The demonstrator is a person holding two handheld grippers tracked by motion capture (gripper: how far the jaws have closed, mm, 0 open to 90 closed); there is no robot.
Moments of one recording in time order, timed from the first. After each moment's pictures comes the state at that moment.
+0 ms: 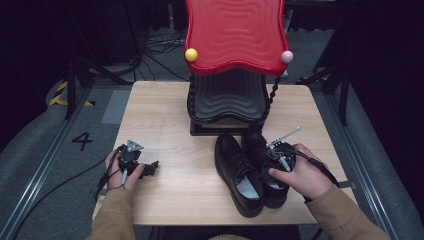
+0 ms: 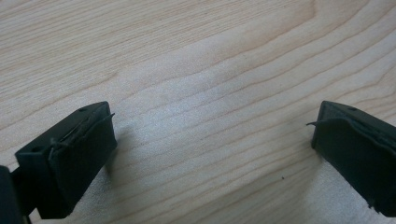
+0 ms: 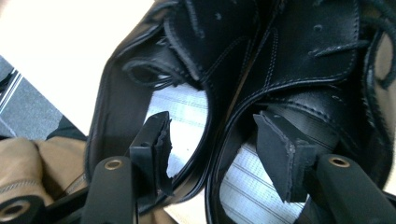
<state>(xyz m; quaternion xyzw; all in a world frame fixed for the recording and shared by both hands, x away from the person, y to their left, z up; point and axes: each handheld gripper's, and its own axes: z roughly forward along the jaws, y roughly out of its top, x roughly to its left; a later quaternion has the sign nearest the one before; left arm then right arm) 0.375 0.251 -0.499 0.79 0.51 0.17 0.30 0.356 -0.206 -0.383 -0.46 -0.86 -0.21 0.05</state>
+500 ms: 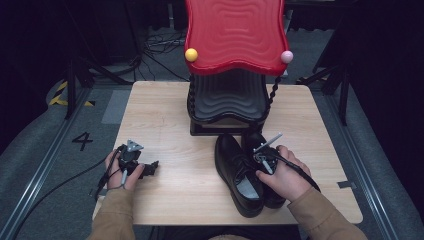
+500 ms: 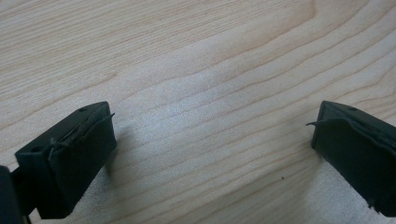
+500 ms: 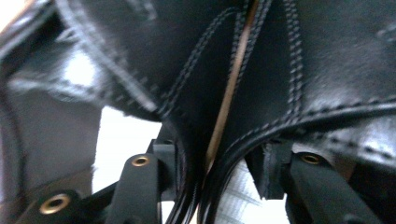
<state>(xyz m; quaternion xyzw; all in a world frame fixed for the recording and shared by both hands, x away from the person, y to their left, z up) 0.375 0.252 -0.499 0.79 0.51 0.17 0.30 0.364 -0.181 -0.421 -0.50 -0.86 -0.13 0.03</state>
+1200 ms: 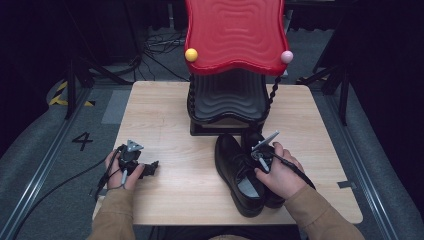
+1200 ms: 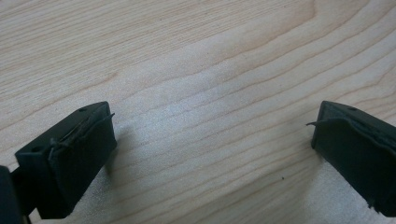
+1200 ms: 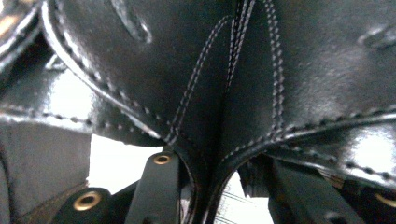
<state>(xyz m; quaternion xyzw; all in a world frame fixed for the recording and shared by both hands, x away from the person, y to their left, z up) 0.375 0.251 -0.499 0.79 0.51 0.17 0.30 0.370 -0.174 -0.421 -0.52 -0.85 -0.10 0.02</state>
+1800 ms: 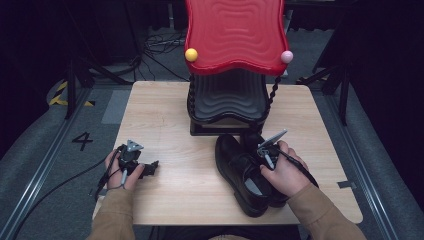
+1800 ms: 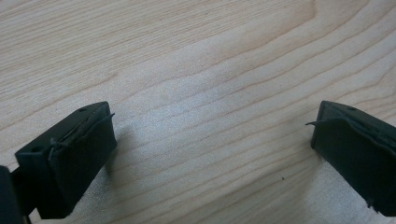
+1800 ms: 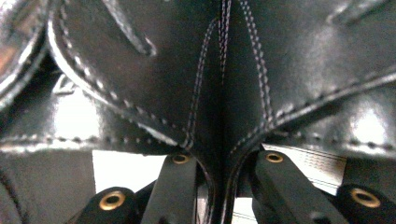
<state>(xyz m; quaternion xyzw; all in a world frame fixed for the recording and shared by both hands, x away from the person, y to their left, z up) 0.375 0.252 -0.499 0.79 0.51 0.18 0.30 0.372 -0.189 -0.414 -0.56 -0.82 -0.11 0.05</state>
